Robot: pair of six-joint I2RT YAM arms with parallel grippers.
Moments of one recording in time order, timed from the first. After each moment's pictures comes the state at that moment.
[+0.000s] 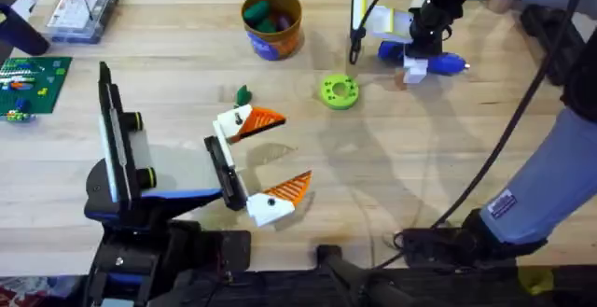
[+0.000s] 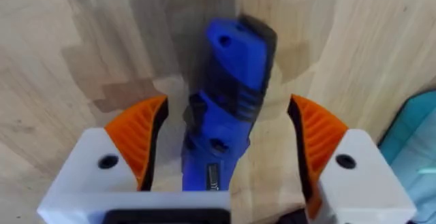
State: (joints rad) left arm -0.08 0.00 0.01 -0.11 1.08 0.07; right arm 0.11 2.02 1.50 -0.82 0.19 -1.32
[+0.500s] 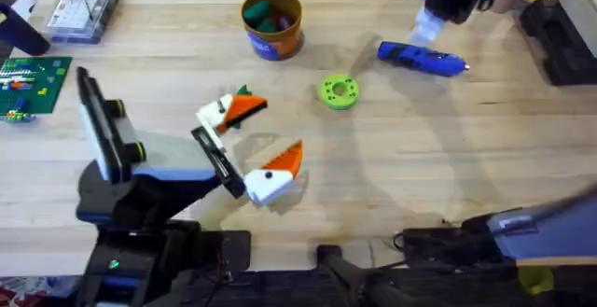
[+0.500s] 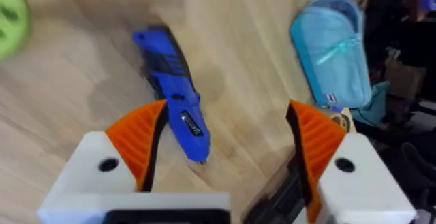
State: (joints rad) left arm -0.08 0.01 0.04 -0.11 0.86 -0.09; right arm 0.15 1.66 1.49 -0.84 0.19 -0.90
